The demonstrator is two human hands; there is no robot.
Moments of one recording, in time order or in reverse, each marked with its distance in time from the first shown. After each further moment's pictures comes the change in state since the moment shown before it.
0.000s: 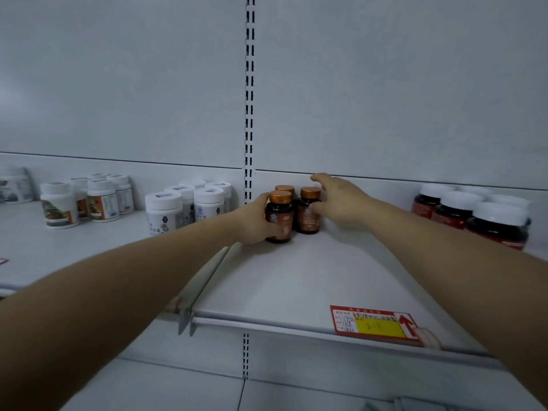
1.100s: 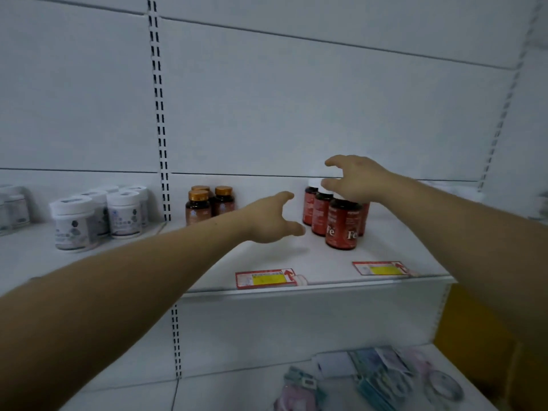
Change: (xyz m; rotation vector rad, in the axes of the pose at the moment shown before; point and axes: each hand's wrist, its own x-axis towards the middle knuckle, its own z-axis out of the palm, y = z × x) left_hand -0.062 0.143 0.073 0.181 -0.168 0.271; right_hand -0.150 0.060 -0.134 -0.243 0.115 0.303
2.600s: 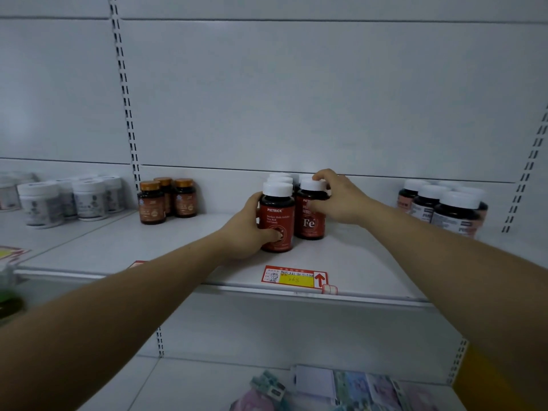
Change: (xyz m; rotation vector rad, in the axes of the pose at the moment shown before) left_hand 0.066 0.065 0.107 -0.430 0.288 -0.166; right_hand 0.047 0.153 0.063 0.514 -0.049 -0.239
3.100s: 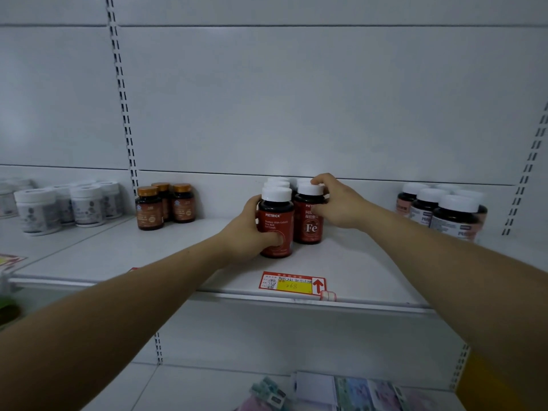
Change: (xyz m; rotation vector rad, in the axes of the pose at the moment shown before) left_hand 0.003 0.004 0.002 -0.060 0.005 -0.001; right_hand 0.004 0.005 0.000 0.083 -0.030 0.034
